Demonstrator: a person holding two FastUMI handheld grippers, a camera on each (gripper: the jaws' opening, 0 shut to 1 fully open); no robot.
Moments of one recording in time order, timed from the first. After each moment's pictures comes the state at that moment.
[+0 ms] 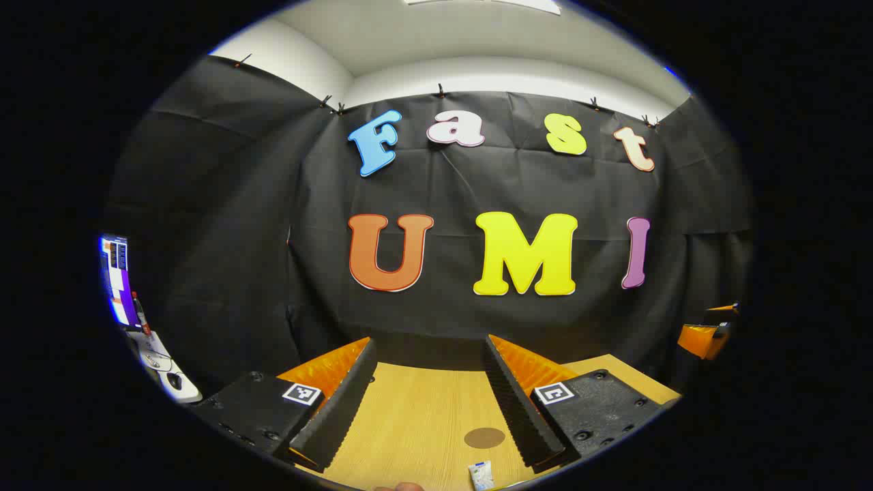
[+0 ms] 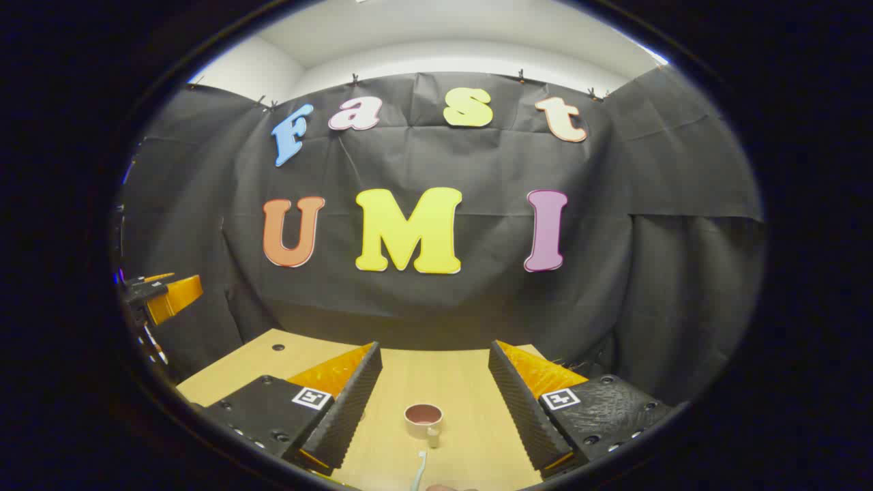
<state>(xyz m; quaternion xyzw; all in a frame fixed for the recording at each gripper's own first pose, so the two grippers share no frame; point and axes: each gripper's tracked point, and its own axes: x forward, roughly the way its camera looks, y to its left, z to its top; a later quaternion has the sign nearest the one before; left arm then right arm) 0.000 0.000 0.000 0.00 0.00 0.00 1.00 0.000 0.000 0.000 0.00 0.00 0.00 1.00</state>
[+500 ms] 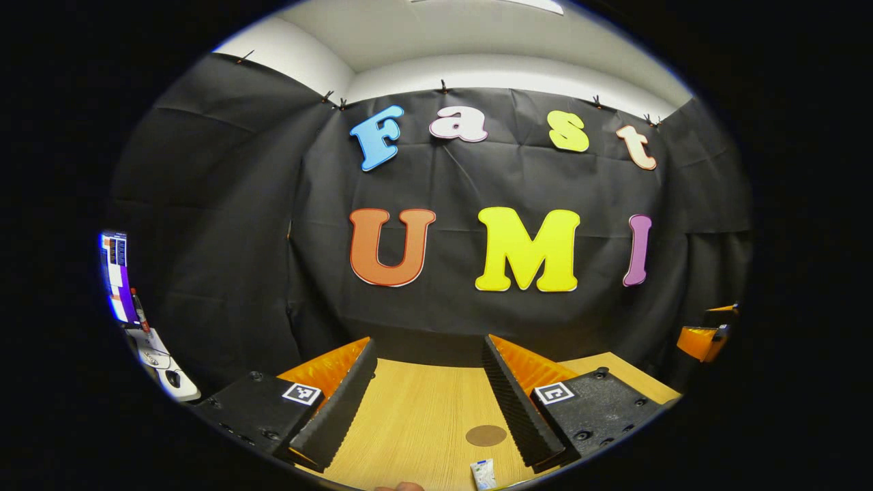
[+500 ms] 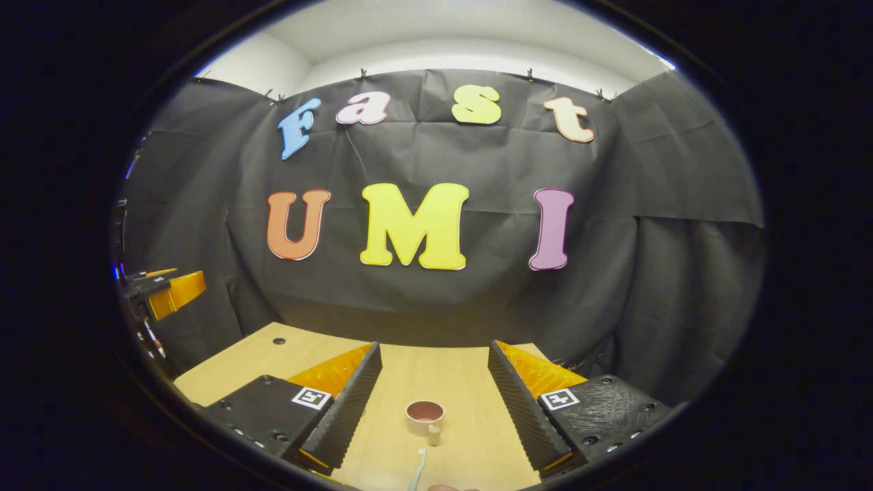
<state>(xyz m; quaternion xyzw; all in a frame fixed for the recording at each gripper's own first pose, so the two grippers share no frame) 0.001 0.003 -0.007 0.00 0.01 0.00 1.00 -0.001 0.004 -0.004 -0.01 0.00 0.00 1.00</state>
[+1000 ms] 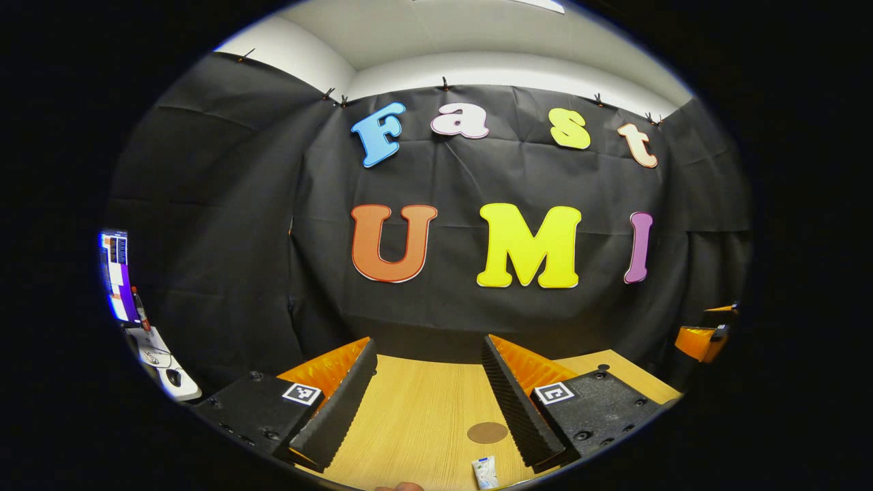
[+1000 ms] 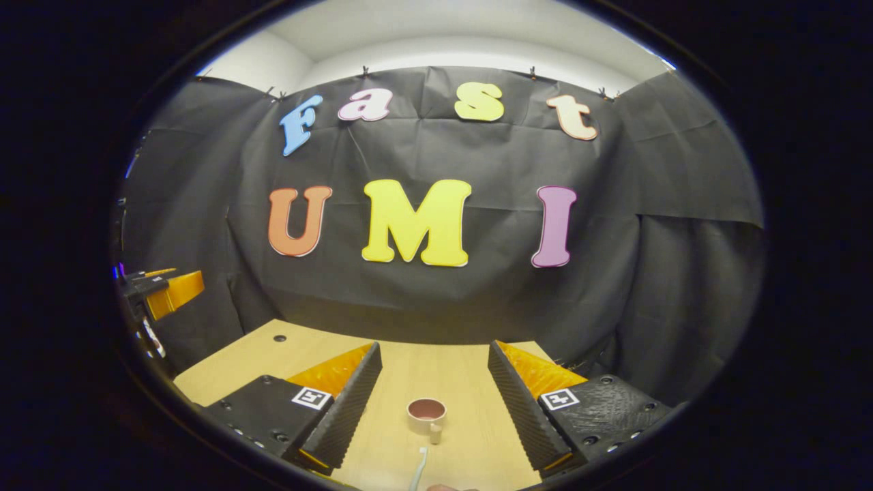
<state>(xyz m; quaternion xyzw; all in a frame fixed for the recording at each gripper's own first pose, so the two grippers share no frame) -0.002 0.008 -0.014 -0.01 0.02 0.00 1.00 0.001 0.008 -0.011 -0.02 0.01 0.00 1.00</state>
